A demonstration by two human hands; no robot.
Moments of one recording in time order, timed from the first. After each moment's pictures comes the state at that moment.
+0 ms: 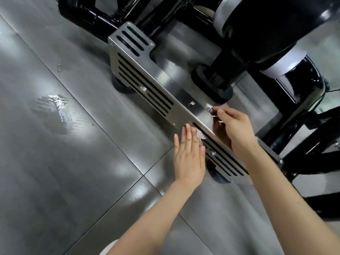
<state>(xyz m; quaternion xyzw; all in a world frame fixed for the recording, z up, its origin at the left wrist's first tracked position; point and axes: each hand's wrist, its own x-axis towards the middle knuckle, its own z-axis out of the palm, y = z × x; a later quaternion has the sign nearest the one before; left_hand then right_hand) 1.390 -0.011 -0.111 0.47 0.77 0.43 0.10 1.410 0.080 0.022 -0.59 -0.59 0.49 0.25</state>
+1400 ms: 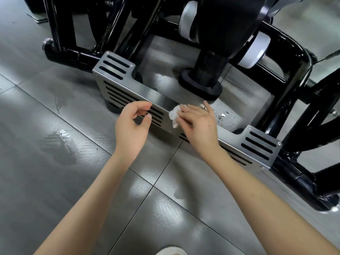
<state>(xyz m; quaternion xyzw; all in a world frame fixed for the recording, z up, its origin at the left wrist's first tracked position) 1.225 -0.036 -0.008 0.39 0.68 0.58 0.22 1.376 0.056 -0.016 -0.36 -0.88 0.05 0.31</state>
